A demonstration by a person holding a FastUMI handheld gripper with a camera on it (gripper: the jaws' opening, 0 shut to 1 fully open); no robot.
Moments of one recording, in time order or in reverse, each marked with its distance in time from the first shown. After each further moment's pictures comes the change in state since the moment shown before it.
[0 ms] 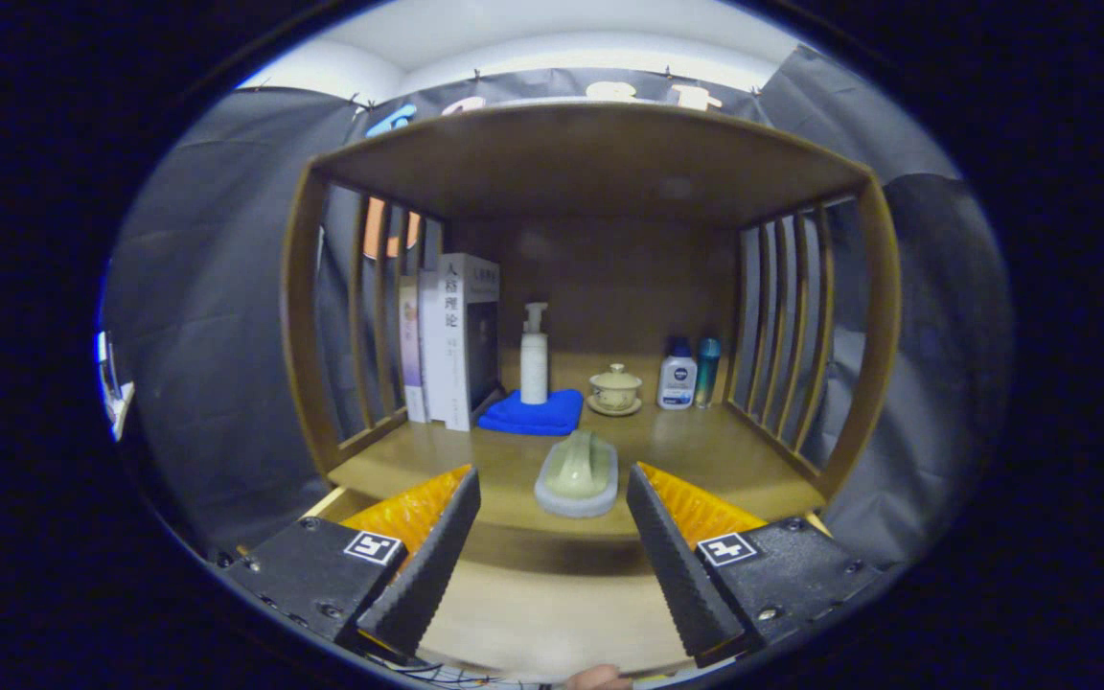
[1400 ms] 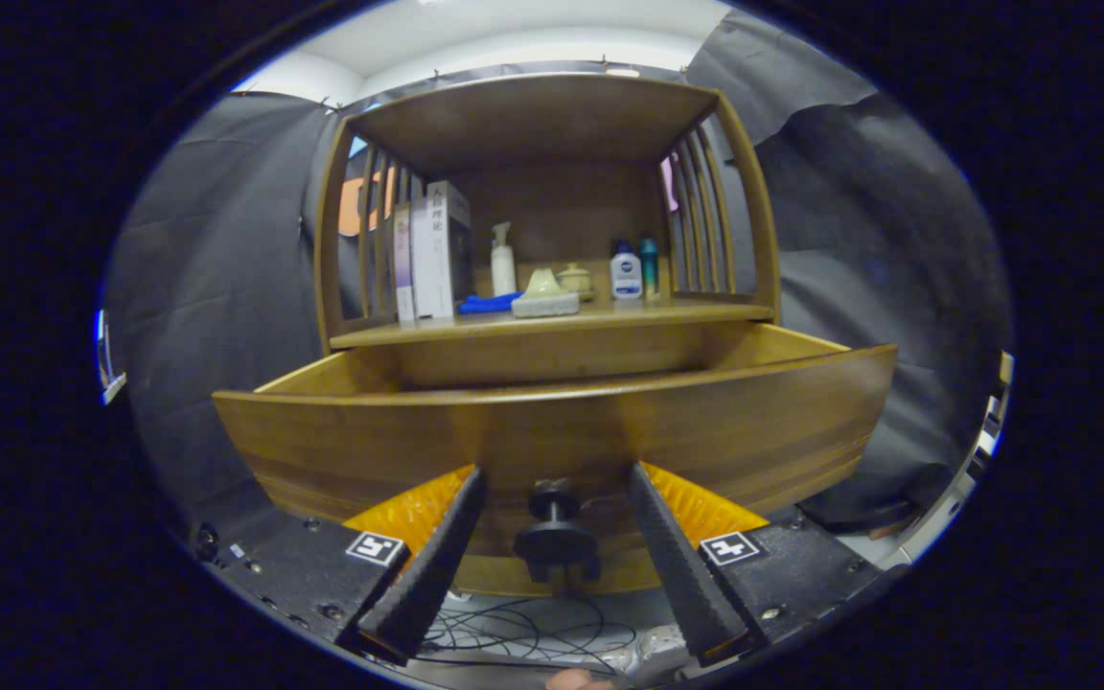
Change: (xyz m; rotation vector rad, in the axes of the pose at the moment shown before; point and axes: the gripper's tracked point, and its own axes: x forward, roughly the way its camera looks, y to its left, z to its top) arm -0.044 -0.010 -0.178 0.106 0.021 -0.128
